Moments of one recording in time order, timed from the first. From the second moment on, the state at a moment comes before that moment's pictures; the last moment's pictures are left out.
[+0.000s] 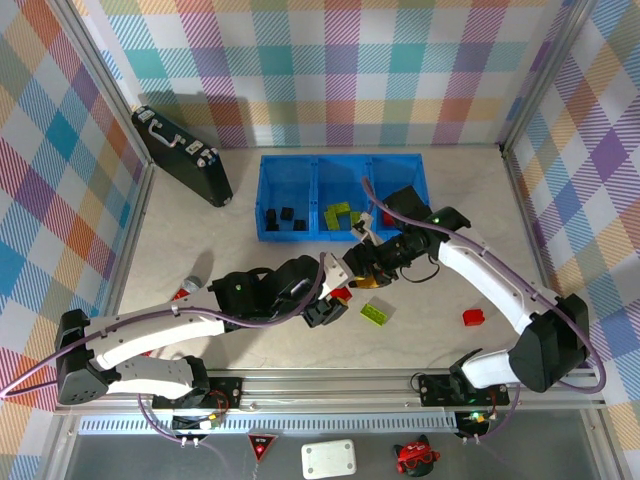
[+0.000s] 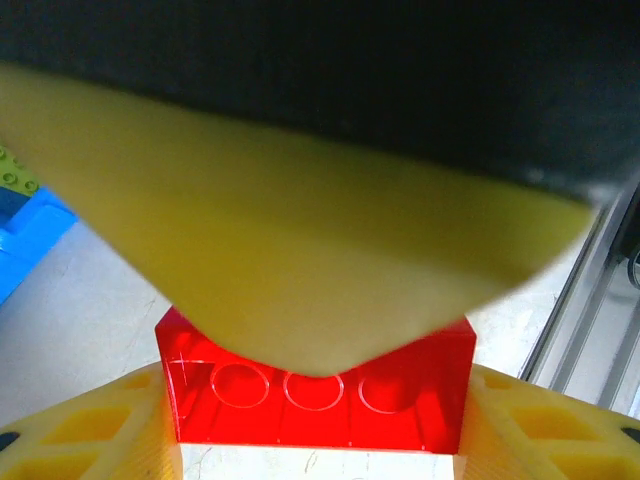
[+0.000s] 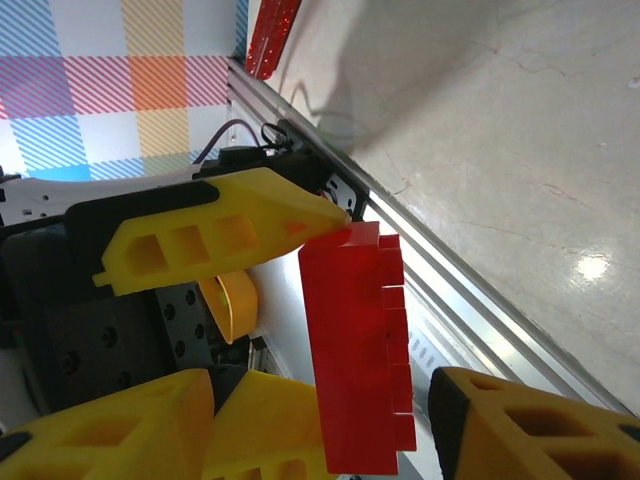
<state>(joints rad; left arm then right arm) -1.17 1.21 1.06 -0.60 -0.18 -0.09 0.56 1.38 1.20 -0.99 -0.97 0.42</state>
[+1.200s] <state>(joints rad) -1.17 1.30 1.18 -0.61 -0.20 -0.08 0.50 1.37 1.18 -0.99 -0.99 0.34</state>
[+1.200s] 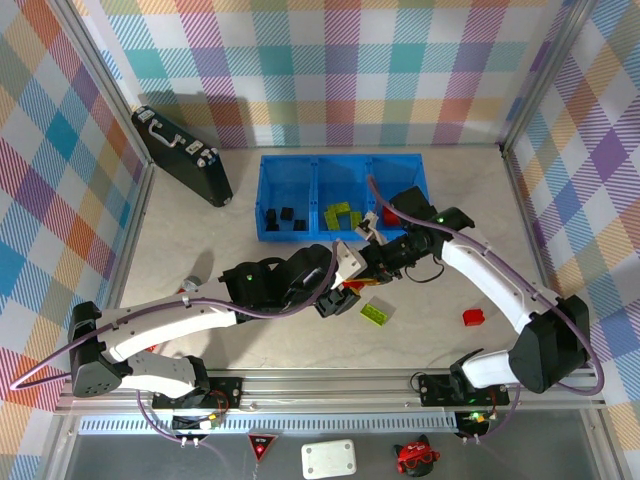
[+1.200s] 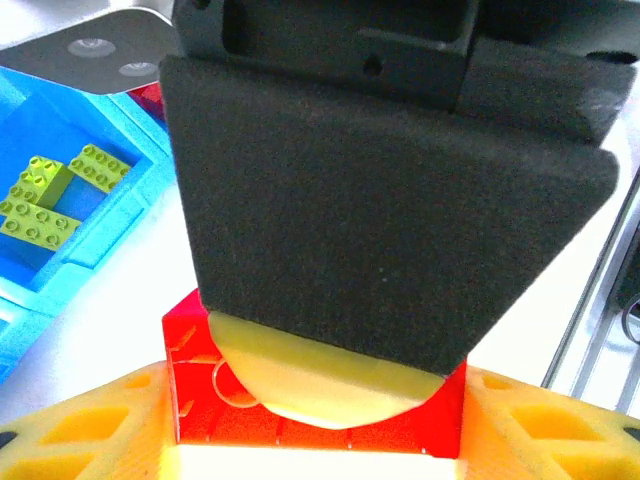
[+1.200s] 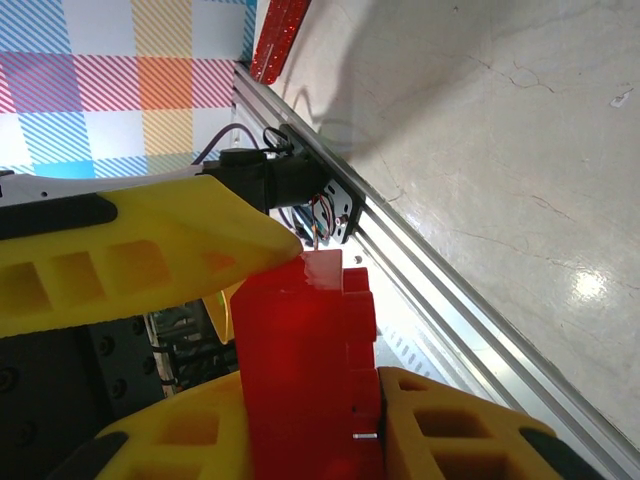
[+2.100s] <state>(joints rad) -1.17 1.35 1.13 -0.65 -0.31 -0.34 0.36 1.62 1.43 -1.07 -0.20 0.31</state>
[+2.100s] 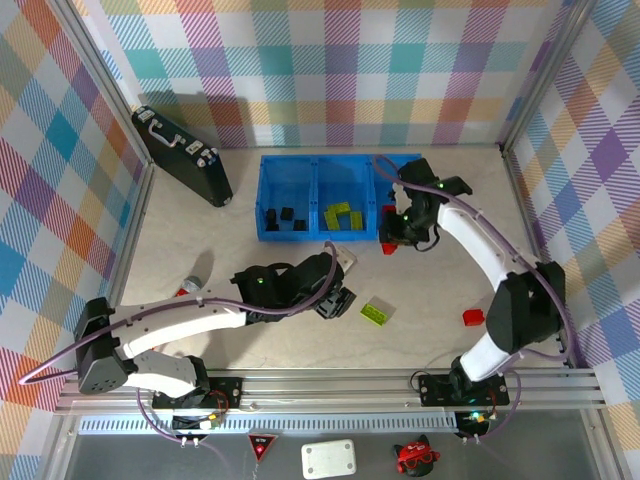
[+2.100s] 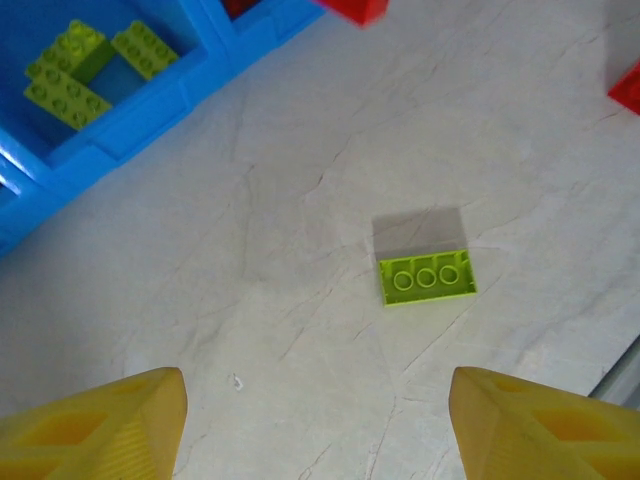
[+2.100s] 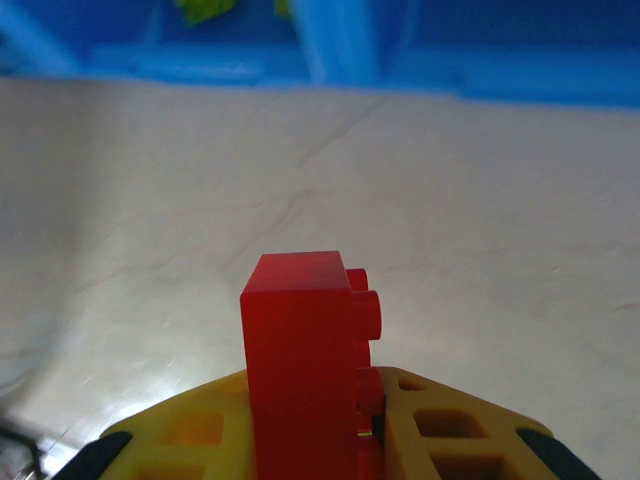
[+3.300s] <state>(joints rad) -1.17 1.30 1.07 -0.69 -0.34 -0.48 0.30 2.26 1.97 -1.09 0.37 0.14</state>
